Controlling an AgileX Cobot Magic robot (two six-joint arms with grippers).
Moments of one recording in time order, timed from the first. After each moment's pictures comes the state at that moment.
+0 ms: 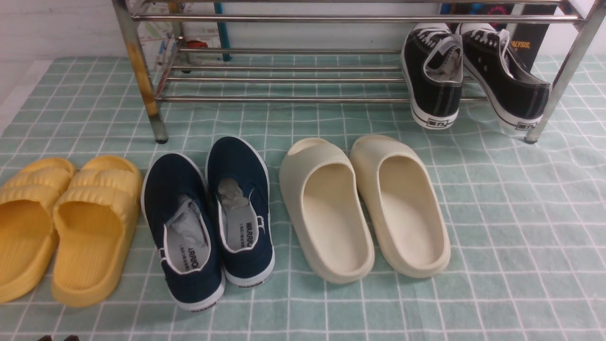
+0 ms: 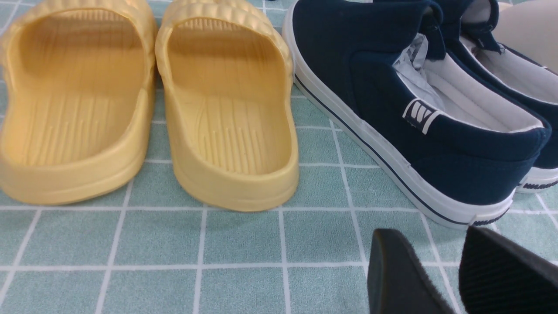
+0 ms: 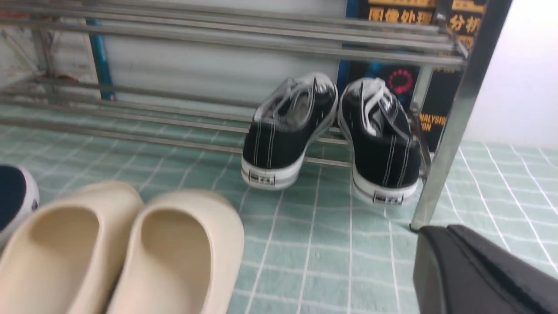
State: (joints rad) right arm 0.13 0.53 -0.23 0.10 -0.13 -0.11; left arm -0.08 -0.01 0.03 -0.11 0.40 -0.03
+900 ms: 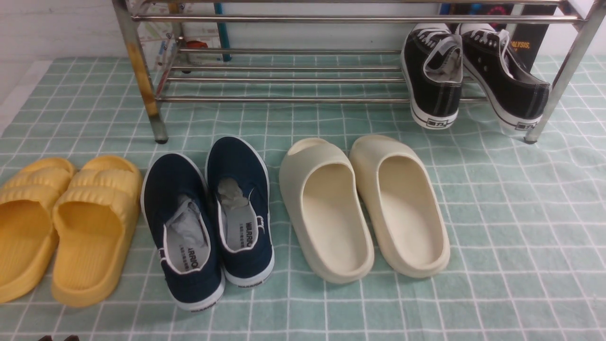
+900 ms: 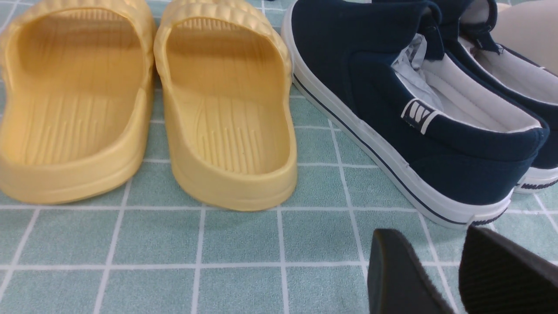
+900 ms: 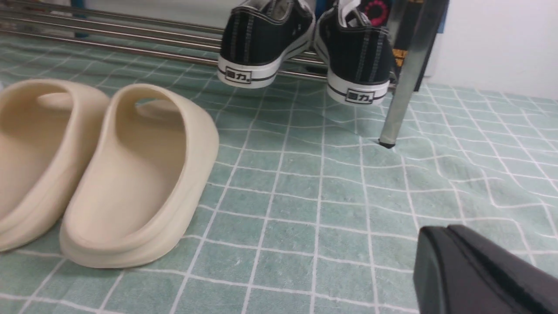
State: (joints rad) right arm 0.06 -0.01 0.02 0.05 0.16 -0.11; left arm -0.08 -0.01 0.03 -0.11 0.40 -0.03
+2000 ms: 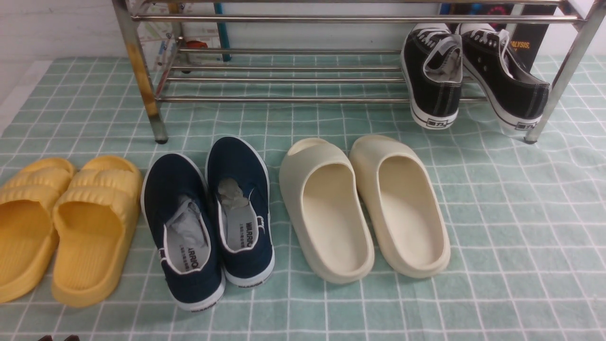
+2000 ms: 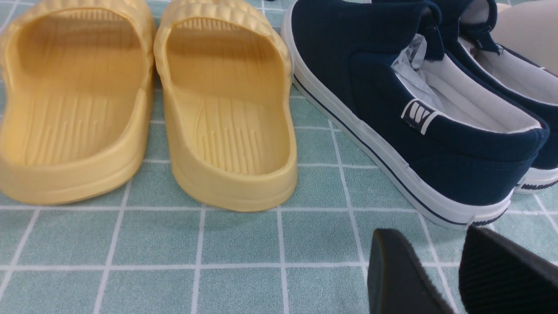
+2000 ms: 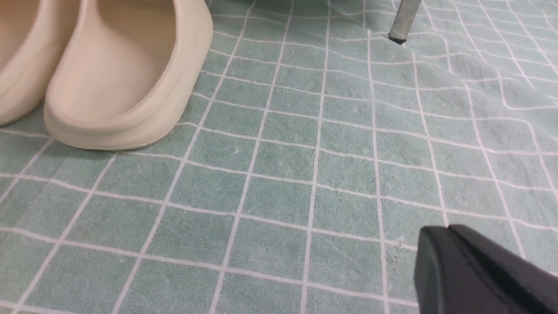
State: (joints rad) right arm 0.05 -0.01 0.02 0.04 0.39 -0.14; left arm -0.08 -0.01 0.03 -0.11 0.40 -0.03
